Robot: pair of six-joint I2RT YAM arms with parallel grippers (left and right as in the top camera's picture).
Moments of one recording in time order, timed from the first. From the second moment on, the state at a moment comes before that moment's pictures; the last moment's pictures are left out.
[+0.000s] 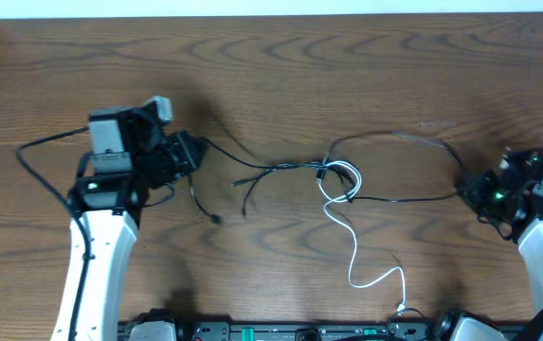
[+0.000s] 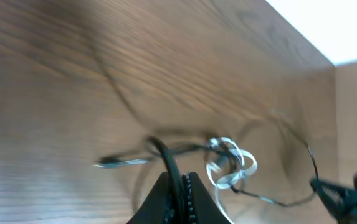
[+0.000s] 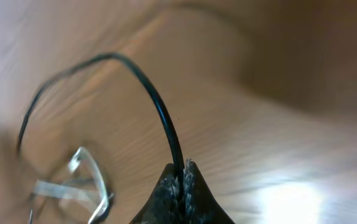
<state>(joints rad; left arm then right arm) 0.04 1.22 0.96 -0.60 0.55 -0.43 -0.40 1.30 0.67 -0.44 -0.52 0.36</state>
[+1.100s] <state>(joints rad) -0.51 1.57 0.96 -0.46 0.55 -0.46 -0.04 1.05 0.79 -0.44 -0.68 0.27</state>
